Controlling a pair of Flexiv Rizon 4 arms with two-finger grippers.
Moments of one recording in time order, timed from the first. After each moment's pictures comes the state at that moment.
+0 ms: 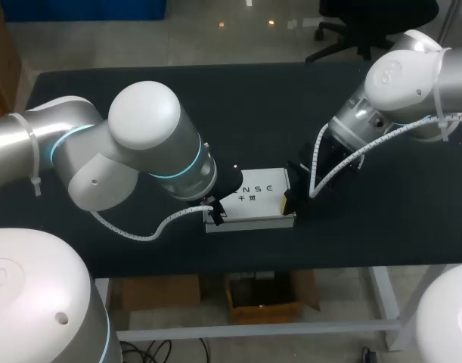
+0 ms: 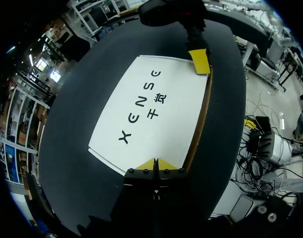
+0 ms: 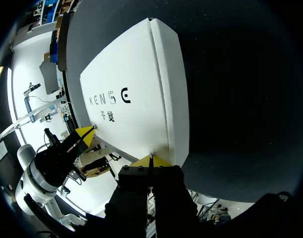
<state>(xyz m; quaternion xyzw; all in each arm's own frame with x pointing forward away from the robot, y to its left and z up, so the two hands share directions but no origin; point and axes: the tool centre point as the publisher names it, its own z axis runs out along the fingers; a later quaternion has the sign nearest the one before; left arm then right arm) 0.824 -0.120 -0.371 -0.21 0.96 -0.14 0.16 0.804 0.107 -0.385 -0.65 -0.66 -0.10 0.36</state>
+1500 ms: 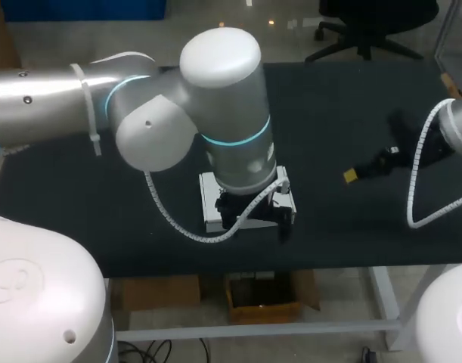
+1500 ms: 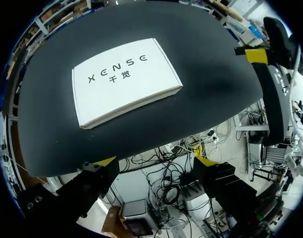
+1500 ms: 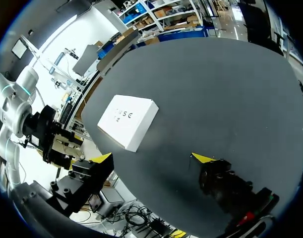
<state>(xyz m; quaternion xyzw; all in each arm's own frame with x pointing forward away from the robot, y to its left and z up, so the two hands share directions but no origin) 0.708 -0.210 -0.321 -0.60 0.79 -0.08 -0.02 0.838 -0.043 -0.313 -0.48 -0.80 -0.36 0.10</state>
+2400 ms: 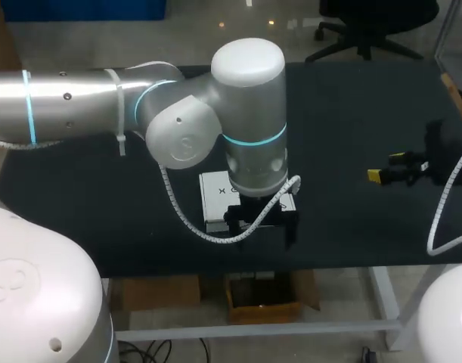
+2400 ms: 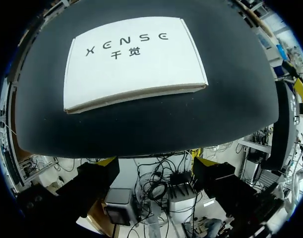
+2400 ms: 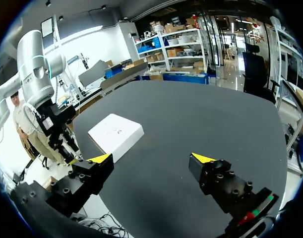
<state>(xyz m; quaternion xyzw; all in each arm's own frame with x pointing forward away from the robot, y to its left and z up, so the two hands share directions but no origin) 0.715 -0.223 -0.365 -0.69 0.72 -0.03 -0.04 0.852 -0.086 -0.298 -0.39 -0.79 -0.47 -0.08</state>
